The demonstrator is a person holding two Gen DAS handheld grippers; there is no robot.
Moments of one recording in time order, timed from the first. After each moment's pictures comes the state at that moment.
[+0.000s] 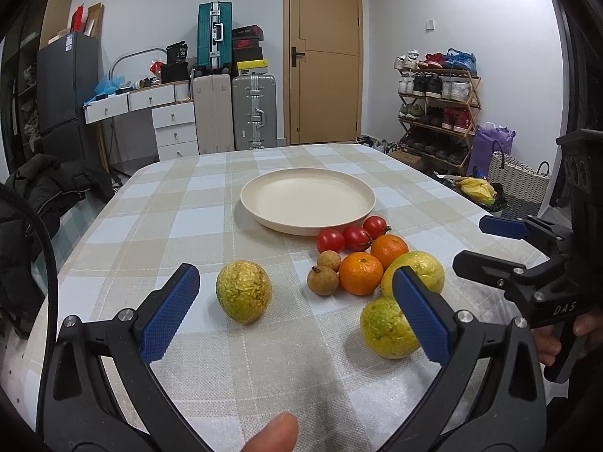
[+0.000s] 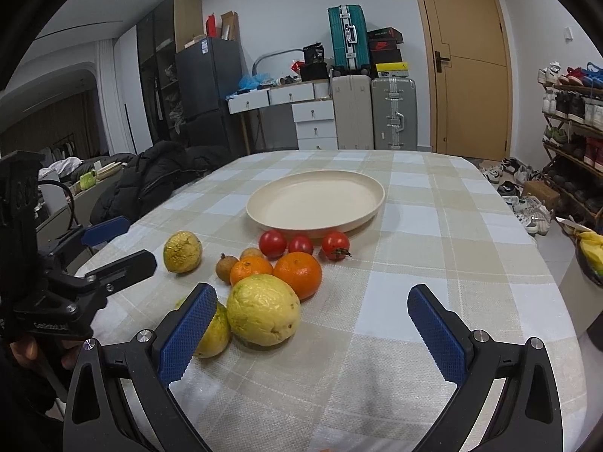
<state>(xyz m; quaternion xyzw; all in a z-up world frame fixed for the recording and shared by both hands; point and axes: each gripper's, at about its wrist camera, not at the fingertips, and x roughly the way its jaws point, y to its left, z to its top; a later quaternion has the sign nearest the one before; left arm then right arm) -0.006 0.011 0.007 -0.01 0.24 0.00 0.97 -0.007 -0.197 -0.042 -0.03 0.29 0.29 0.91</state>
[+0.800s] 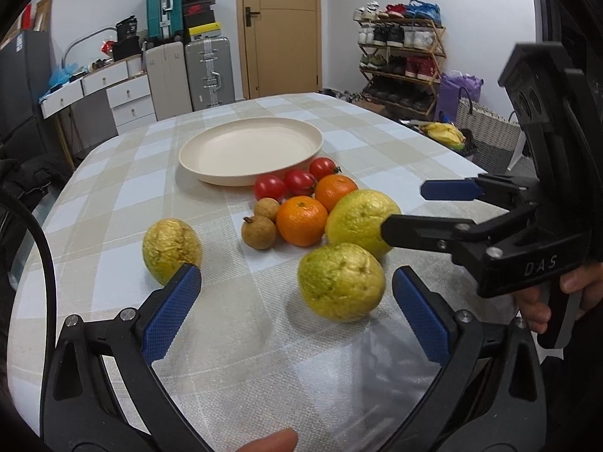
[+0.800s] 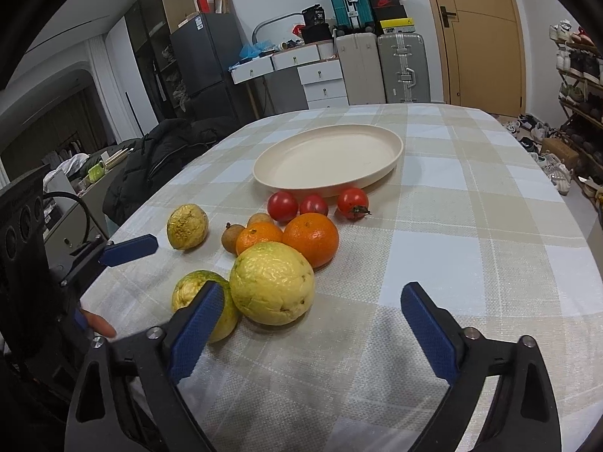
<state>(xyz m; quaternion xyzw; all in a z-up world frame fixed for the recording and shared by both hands) 0.010 -0.048 -0.019 0.04 0.32 -0.08 0.94 0.011 -0.188 -0.060 -0.01 0.37 0.32 0.87</state>
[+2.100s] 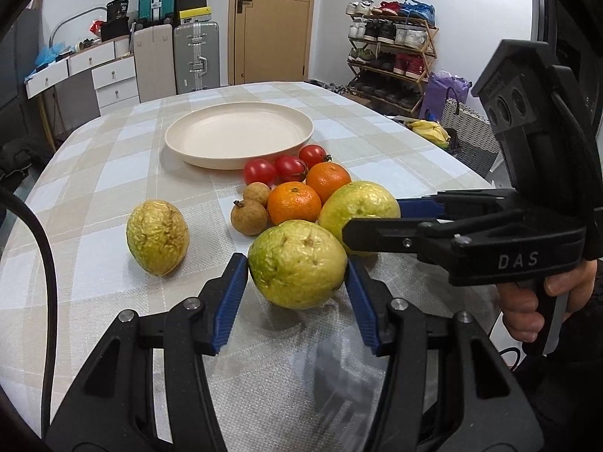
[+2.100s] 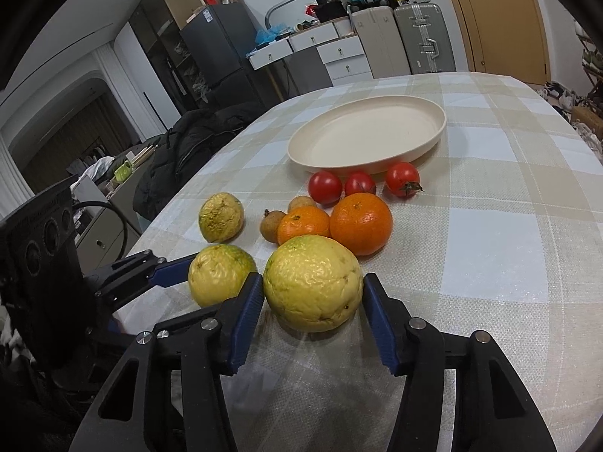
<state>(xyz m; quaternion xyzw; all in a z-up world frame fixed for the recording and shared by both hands) 0.019 -0.038 -0.025 -0.01 0.35 -0.11 0.93 0.015 -0.167 -0.066 0.03 0.41 0.37 0.83</state>
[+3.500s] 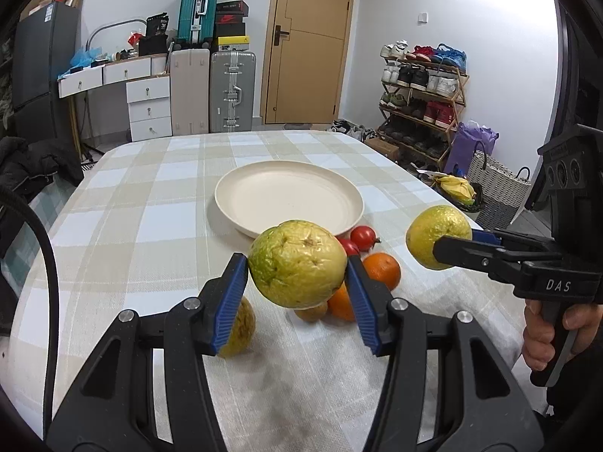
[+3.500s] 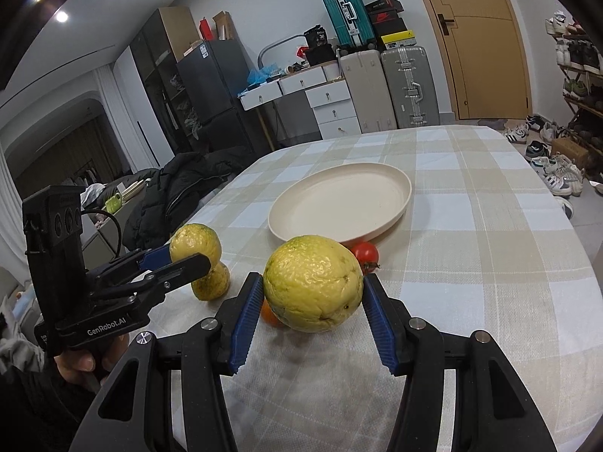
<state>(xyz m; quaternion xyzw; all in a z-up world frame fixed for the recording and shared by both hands) 0.046 0.000 0.021 -0.05 0.28 -0.05 0.96 0.028 -0.193 -0.025 0.04 0.34 0.34 0.88</state>
